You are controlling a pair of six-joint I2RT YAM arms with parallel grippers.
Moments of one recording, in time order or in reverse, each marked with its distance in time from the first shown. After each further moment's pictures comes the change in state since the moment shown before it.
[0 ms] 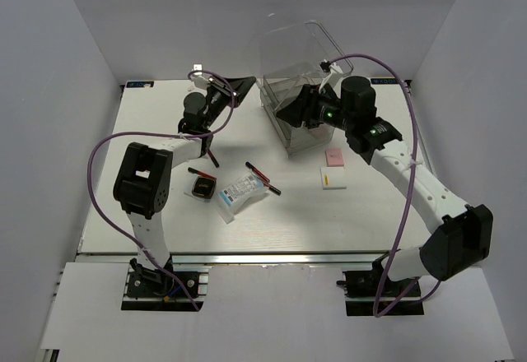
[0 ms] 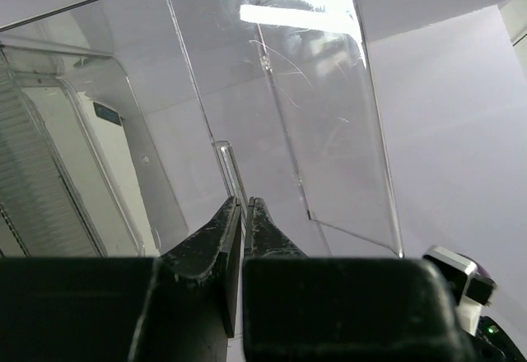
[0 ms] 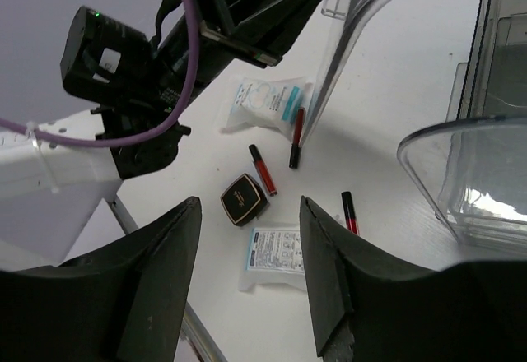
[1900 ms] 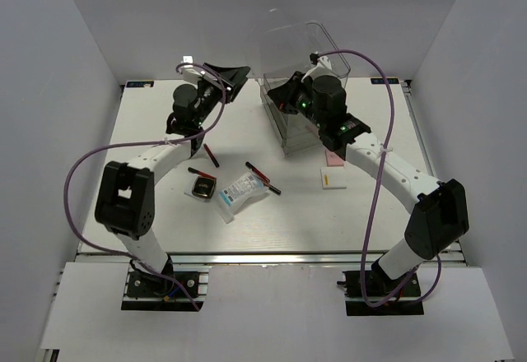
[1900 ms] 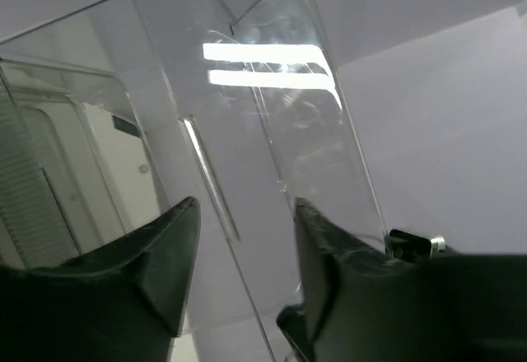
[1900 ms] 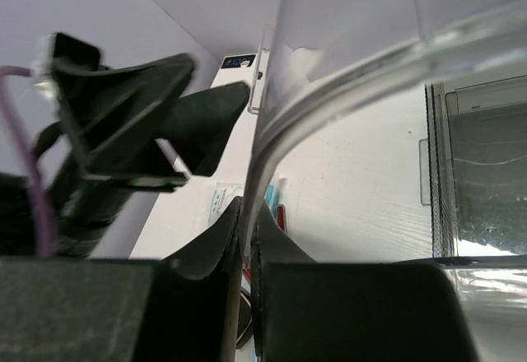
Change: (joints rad) left arm 0.008 -0.167 -0.005 -0.210 -0.051 0.088; right arm 0.133 0.177 0.079 0.226 0.434 0.138
